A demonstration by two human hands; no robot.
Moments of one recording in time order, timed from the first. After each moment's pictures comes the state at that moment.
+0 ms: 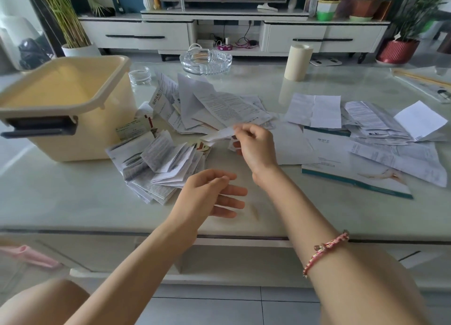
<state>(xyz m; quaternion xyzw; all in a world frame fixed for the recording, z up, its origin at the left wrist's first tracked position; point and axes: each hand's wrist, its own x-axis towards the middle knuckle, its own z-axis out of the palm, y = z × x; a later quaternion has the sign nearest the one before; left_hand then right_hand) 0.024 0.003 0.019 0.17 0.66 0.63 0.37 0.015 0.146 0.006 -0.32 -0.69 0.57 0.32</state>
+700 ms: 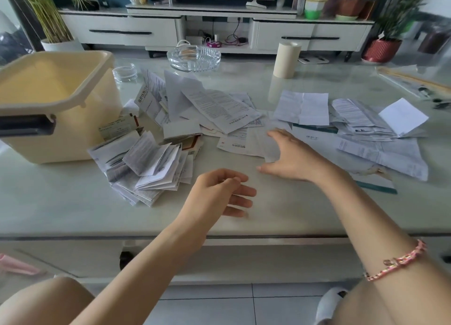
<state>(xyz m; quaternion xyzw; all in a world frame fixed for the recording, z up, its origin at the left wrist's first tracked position) 0.038 0.025 0.020 0.19 0.66 0.61 0.38 0.092 0.203 0.027 -0.25 -0.95 0.20 0.02</state>
